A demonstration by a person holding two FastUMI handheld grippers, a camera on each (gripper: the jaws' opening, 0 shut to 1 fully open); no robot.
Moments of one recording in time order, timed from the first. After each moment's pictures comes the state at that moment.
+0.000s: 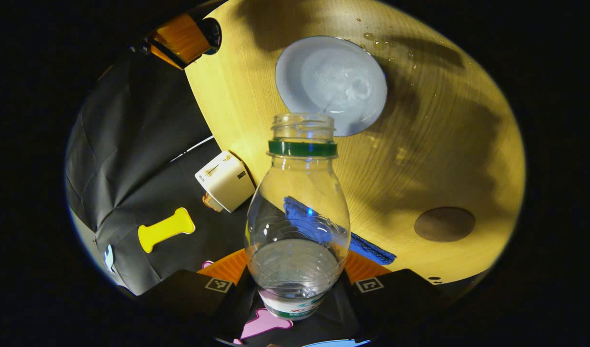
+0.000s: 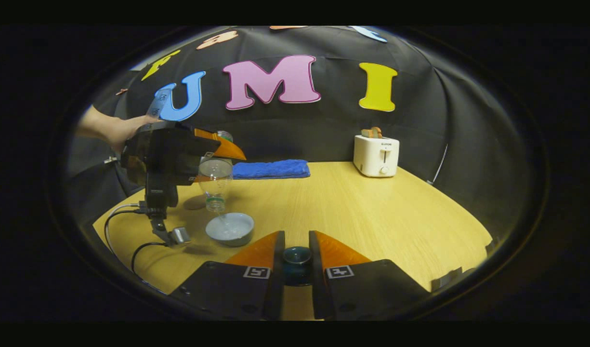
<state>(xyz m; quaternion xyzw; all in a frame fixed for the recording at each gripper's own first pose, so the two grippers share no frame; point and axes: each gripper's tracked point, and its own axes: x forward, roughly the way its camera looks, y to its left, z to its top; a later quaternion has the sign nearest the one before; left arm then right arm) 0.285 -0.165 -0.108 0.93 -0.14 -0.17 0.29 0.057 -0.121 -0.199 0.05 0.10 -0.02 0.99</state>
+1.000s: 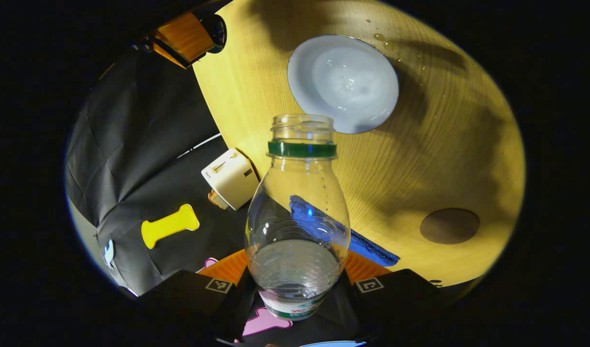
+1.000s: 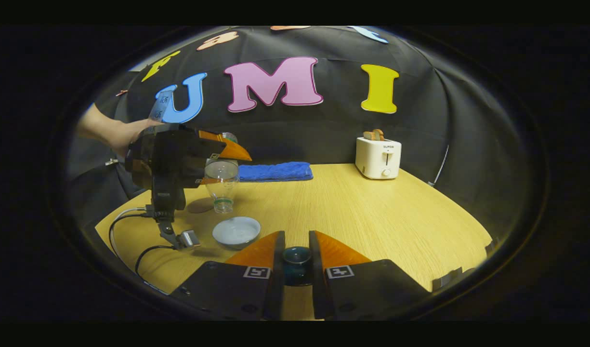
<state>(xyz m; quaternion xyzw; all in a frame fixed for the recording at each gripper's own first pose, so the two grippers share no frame) 0.288 -0.166 -0.106 0.91 -0.16 -0.17 0.34 0.061 -0.122 -0.181 0.04 0.09 -0.02 0.99</state>
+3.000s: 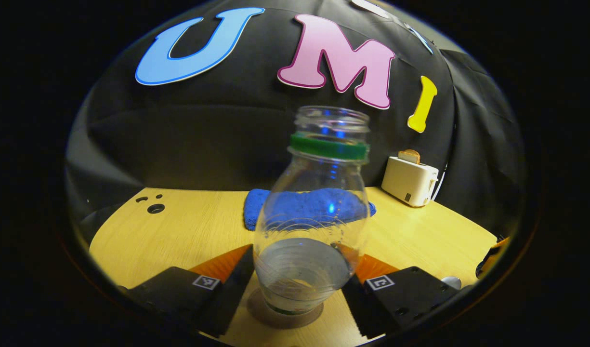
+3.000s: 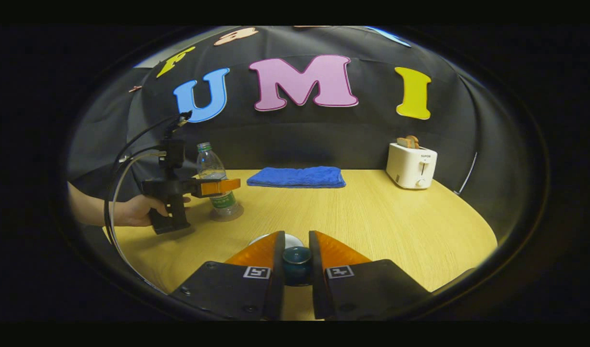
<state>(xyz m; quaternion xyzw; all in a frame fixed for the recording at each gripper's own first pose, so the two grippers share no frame) 0.311 -0.068 -0.158 -0.02 0.04 -0.11 0.99 0.097 -0.057 -0.161 0.03 0.10 0.04 0.99</state>
